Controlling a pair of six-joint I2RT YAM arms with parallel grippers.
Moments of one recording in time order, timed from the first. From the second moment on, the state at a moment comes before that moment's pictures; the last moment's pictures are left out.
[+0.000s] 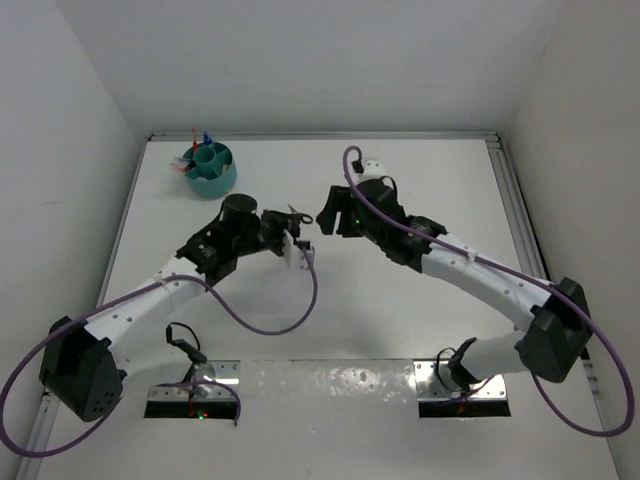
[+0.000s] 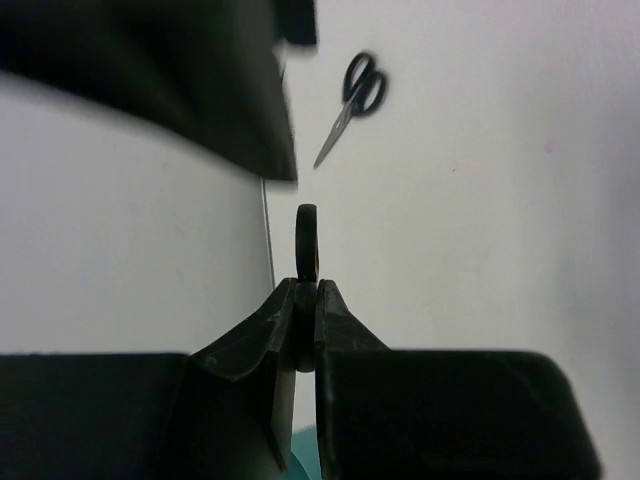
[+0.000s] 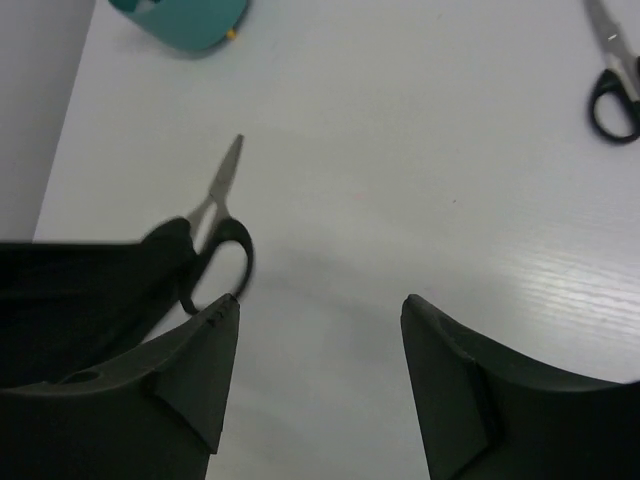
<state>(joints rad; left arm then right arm) -0.58 1.12 0.79 -0.14 0.38 1.38 0.78 1.41 1.08 -0.21 0.19 0.61</state>
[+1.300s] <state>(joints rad) 0.19 1.90 1.60 -0.03 0.45 0.16 0.46 1.66 1.17 -0.16 0.07 0.50</state>
